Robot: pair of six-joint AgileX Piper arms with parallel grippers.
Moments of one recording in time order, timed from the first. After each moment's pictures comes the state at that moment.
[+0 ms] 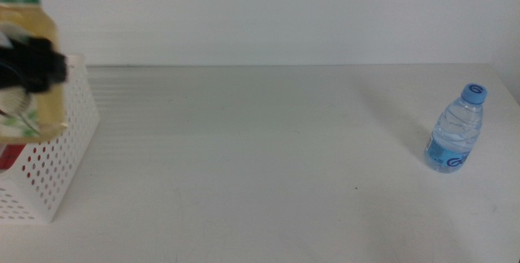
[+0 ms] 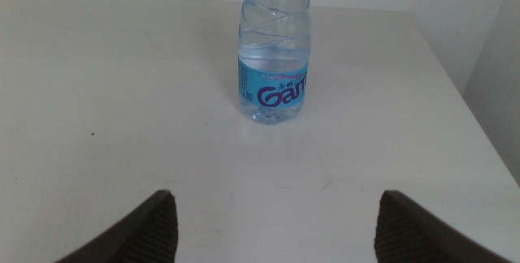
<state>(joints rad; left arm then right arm) -0.06 1.15 -1.06 0.05 0.69 -0.03 0.02 -0.01 0.03 0.03 0.34 -0.05</state>
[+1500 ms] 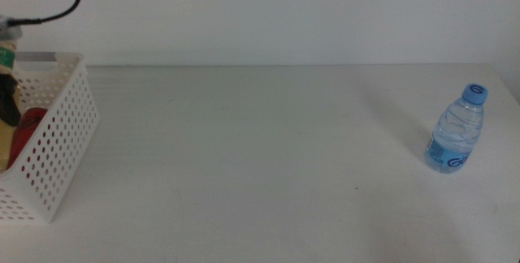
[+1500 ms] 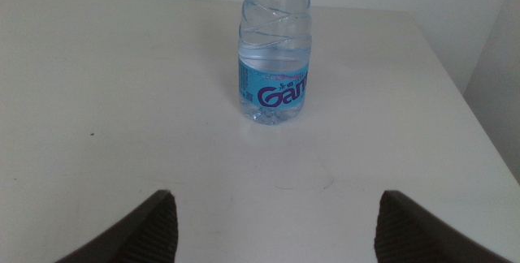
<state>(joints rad) 0.36 1.83 -1.56 -0.14 1.12 0.40 0.02 -0.01 0.03 0.03 0.34 -0.05</state>
